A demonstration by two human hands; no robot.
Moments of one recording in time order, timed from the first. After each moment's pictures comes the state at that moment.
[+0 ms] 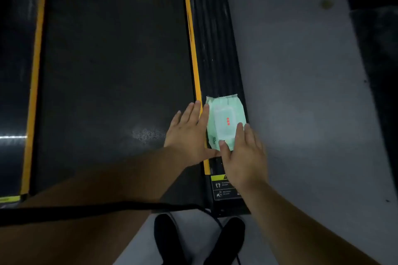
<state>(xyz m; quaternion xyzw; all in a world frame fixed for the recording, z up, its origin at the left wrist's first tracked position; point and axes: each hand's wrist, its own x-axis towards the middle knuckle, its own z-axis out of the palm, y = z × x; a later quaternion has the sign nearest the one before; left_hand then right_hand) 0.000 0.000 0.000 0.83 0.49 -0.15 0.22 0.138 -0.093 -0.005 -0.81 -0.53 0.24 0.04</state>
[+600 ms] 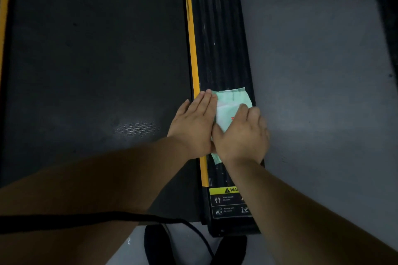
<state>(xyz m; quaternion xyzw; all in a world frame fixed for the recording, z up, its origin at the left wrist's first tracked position) 0.022 0.034 -0.079 0.85 0.45 -0.14 0.22 0.136 -0.024 -0.071 -0.86 -0.49 0.12 0.08</state>
